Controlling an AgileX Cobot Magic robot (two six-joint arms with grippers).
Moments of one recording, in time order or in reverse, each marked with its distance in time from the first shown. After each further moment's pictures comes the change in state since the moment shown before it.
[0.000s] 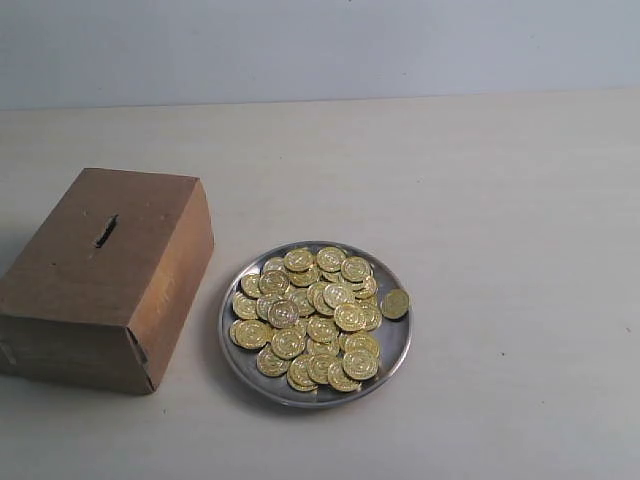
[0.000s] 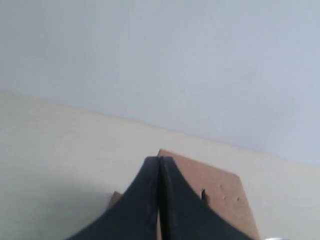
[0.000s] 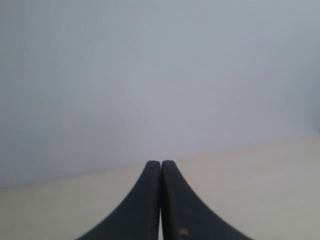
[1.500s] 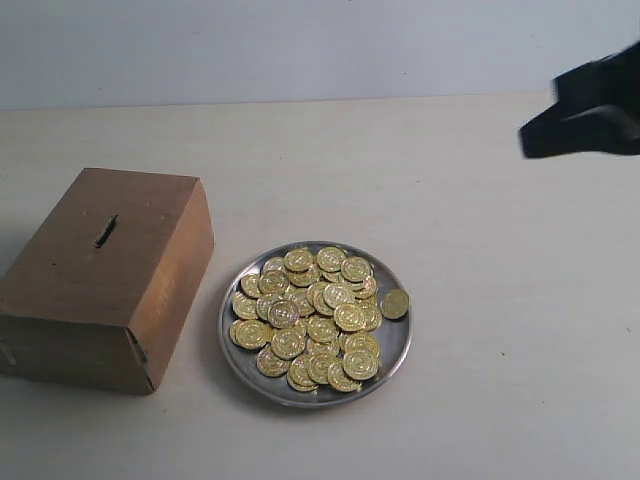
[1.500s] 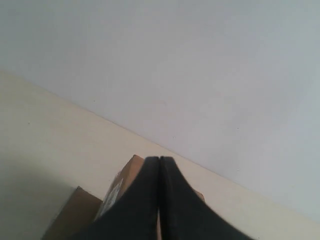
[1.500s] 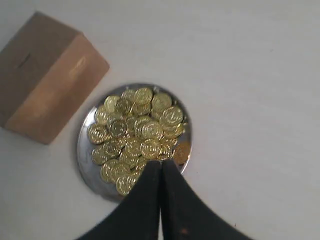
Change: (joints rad) left arm 0.000 0.000 0.000 -0.190 -0.029 -0.058; right arm 0.138 1.163 -0.917 0.446 0.886 -0.522
